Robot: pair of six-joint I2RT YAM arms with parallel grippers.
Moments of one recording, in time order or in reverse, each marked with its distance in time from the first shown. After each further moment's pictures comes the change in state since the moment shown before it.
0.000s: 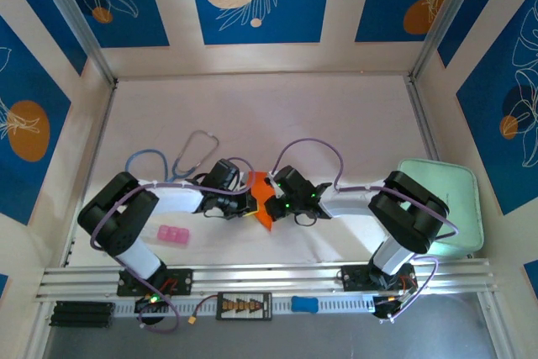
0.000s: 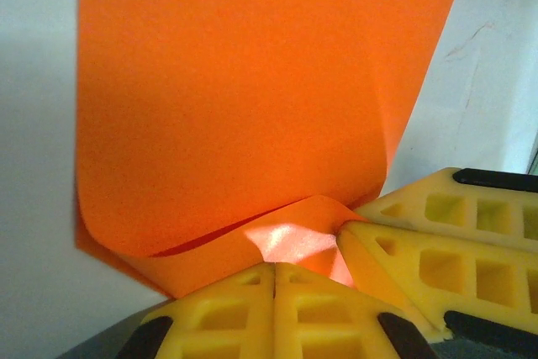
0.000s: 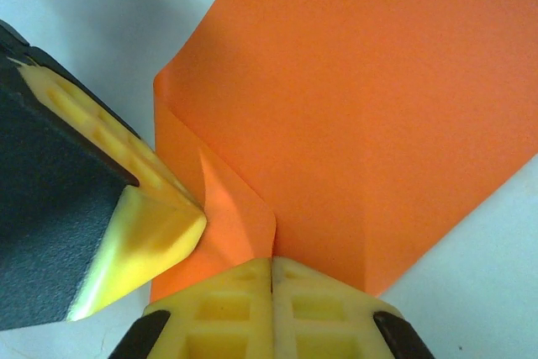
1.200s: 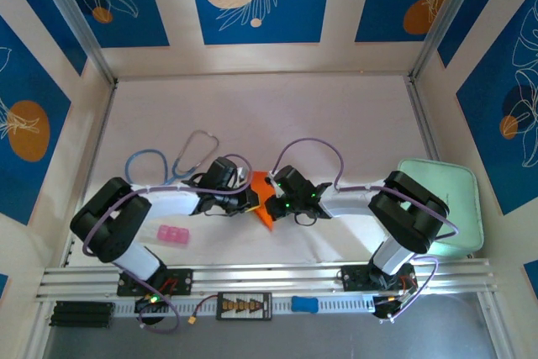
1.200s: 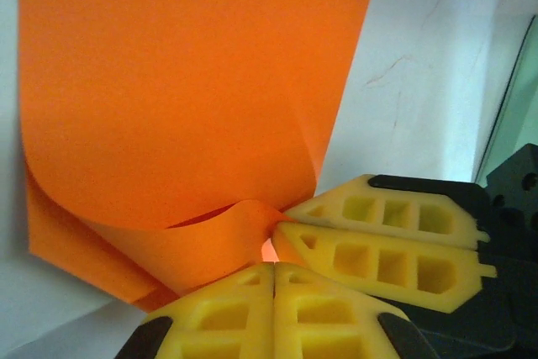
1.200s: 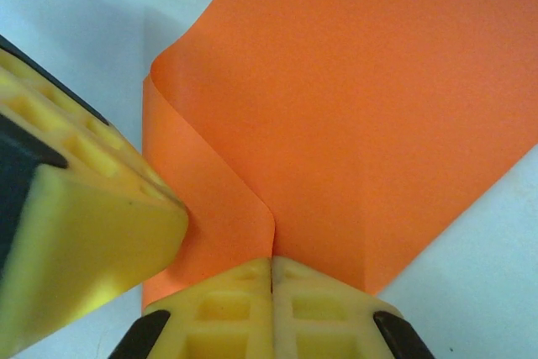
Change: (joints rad) left arm 0.000 -0.056 -0.016 0.064 -0.008 -0.076; right arm -0.003 0.000 0.000 0.002 0.007 0.000
